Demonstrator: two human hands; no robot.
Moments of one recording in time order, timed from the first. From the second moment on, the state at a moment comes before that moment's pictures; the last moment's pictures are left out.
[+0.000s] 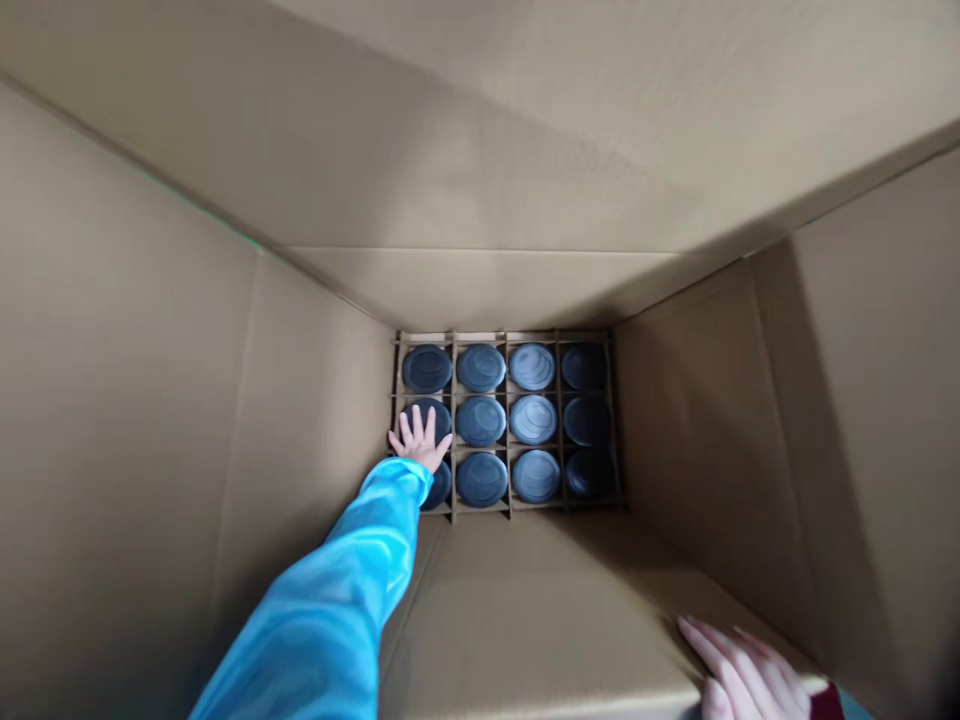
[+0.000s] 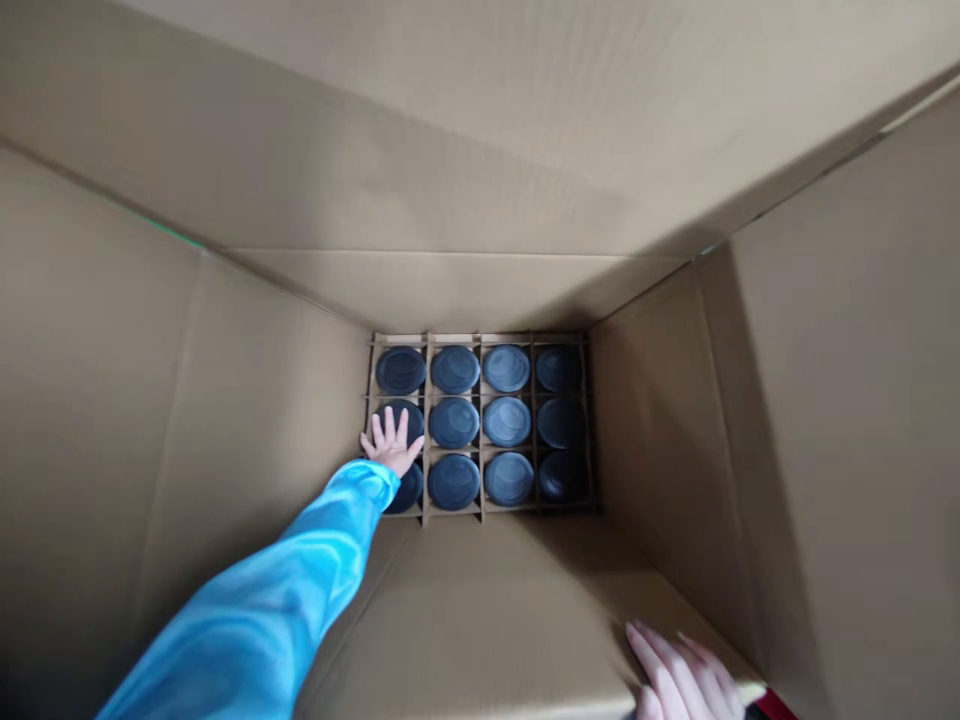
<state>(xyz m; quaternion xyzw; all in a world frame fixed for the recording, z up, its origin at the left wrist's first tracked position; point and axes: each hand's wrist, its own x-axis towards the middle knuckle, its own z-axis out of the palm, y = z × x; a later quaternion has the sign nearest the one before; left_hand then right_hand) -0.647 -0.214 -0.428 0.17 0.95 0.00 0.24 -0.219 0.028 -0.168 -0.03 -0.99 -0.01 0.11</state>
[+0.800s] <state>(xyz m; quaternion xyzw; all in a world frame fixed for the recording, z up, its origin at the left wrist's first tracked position) -0.587 -0.128 -0.368 0.44 0.86 -0.04 0.26 -0.256 0.003 -0.158 -0.17 -0.96 0.06 0.20</state>
